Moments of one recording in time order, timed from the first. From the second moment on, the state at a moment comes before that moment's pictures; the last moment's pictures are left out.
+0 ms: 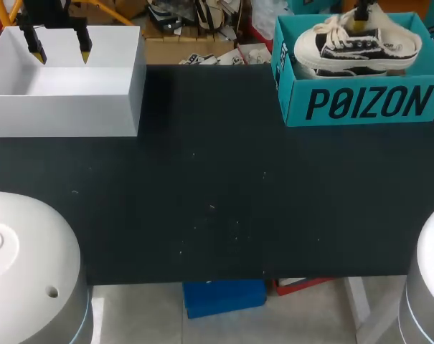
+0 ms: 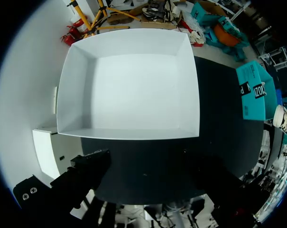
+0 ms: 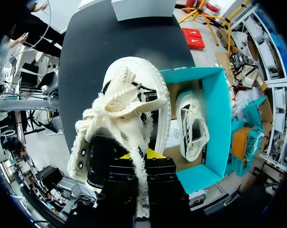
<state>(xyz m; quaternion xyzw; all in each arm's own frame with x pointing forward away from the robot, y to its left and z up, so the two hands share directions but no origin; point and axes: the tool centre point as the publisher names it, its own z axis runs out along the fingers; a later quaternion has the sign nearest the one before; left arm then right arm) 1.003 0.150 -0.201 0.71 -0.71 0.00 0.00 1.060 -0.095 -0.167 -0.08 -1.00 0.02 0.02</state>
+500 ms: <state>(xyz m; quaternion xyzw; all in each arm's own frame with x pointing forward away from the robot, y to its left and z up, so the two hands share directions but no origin) 1.003 0.150 -0.201 0.71 -0.71 0.00 0.00 0.938 -0.020 -0.166 -0.07 -1.00 0.00 0.04</state>
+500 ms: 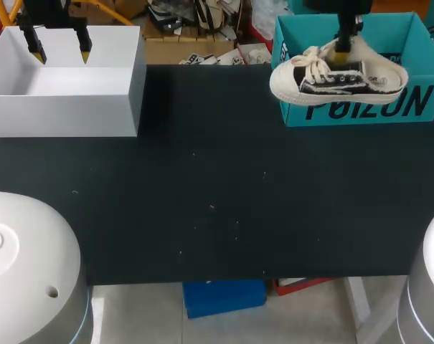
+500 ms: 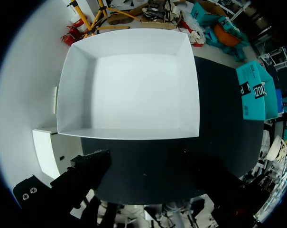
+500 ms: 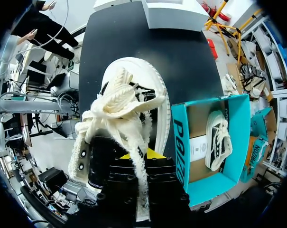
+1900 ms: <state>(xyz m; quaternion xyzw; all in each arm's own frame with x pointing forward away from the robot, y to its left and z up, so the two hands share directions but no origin) 1.003 0.150 -0.201 0.71 -0.71 0.00 0.00 0.852 0.227 -0.305 0.03 -1.00 -0.03 0.04</state>
